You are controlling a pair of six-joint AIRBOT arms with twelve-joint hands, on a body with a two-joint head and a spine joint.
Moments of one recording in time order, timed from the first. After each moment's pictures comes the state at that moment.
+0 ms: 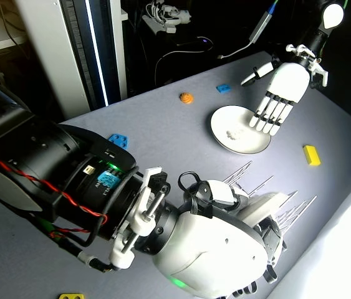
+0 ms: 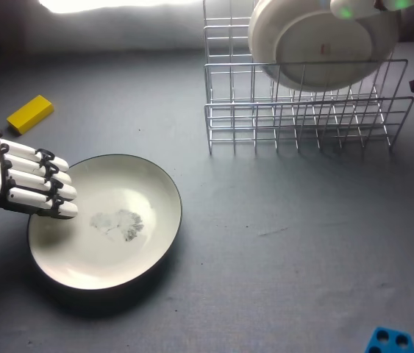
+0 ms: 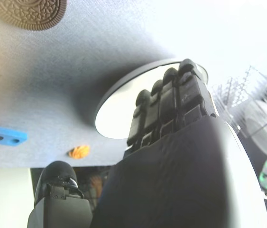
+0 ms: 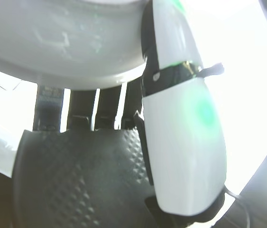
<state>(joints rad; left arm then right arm) 0.58 -0.95 1.58 1.67 -0.93 -0.21 -0.21 -1.14 1.50 -0.08 0.17 0.32</state>
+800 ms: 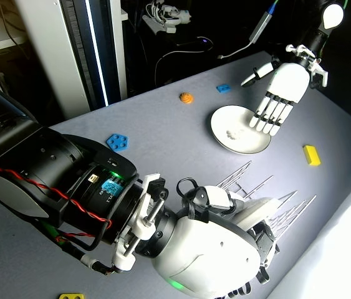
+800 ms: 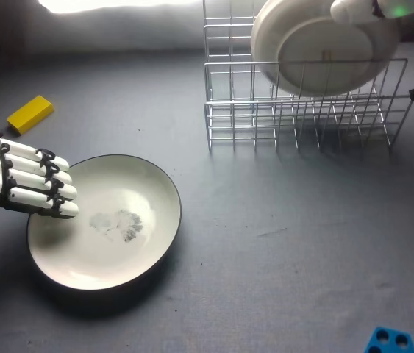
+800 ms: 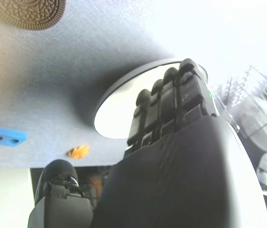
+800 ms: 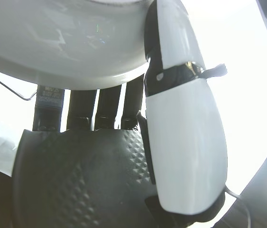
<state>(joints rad) 0.58 -0.95 1.58 1.67 -0.93 -0.21 -0.25 -1.15 1.52 -0.08 0.22 0.31</state>
